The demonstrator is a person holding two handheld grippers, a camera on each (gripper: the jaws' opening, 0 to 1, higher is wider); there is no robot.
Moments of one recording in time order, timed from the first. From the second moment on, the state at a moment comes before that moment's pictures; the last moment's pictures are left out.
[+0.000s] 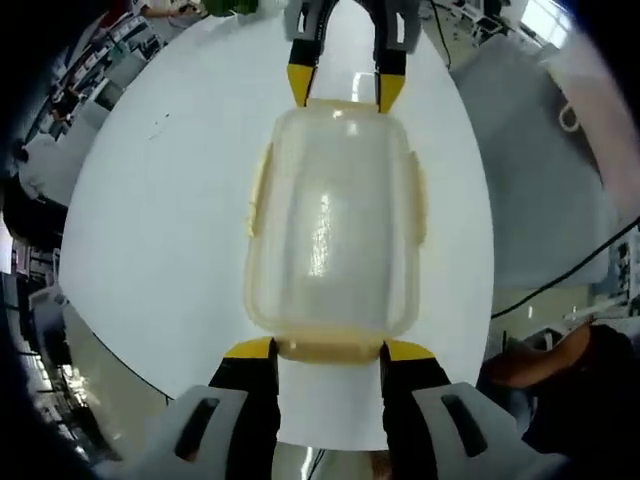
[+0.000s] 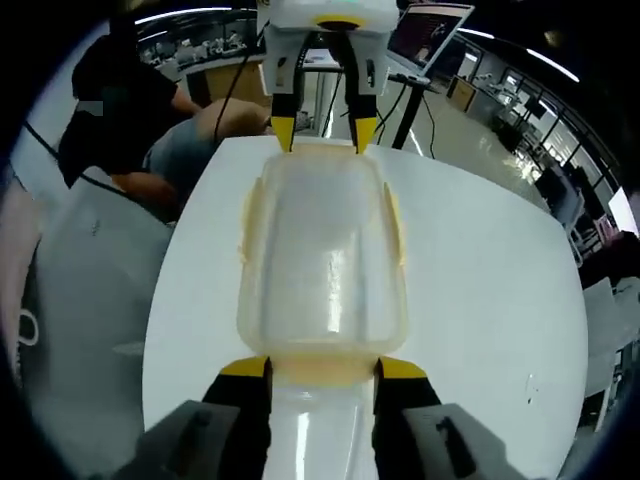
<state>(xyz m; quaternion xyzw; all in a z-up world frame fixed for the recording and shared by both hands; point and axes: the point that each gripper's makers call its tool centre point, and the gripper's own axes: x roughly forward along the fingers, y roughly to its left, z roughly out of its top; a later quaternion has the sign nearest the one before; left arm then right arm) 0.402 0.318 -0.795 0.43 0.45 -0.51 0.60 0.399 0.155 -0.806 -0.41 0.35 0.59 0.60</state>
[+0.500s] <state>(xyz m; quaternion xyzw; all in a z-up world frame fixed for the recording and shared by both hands) 0.406 0.265 -0.783 0.45 0.43 -0.52 0.59 0.396 0.104 -0.798 -0.41 0.36 0.57 0.61</state>
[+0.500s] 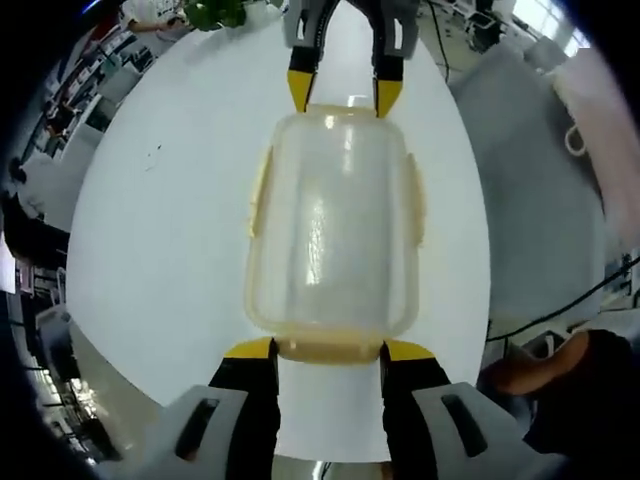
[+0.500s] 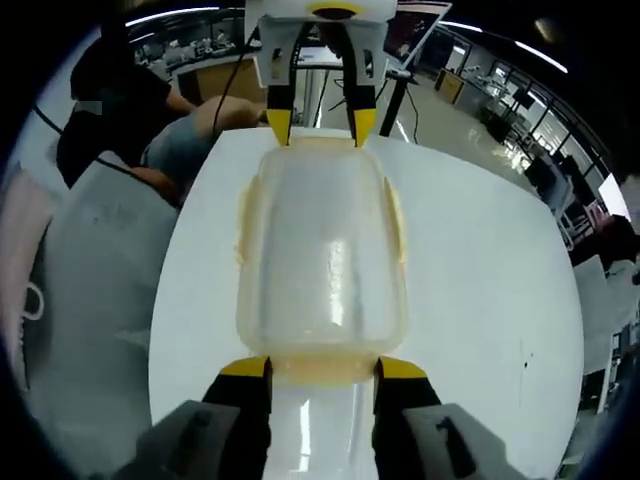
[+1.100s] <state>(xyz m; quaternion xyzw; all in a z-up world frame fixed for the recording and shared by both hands) 0.409 0.201 -0.788 0.44 0.41 -0.55 0.58 0.392 0.040 -0.808 -0.40 0.40 0.55 0.62</state>
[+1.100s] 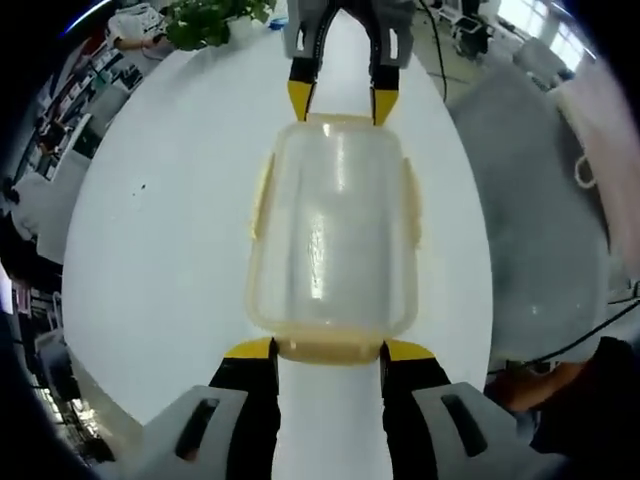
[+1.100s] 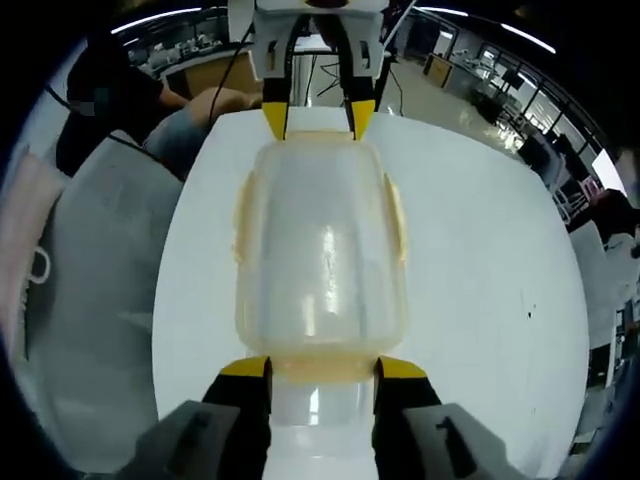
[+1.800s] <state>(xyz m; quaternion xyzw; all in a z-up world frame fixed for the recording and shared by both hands) 0.406 0.145 -0.804 0.41 0.40 -0.58 0.58 0.386 -0.017 -0.818 -0.40 0.43 0.54 0.61</state>
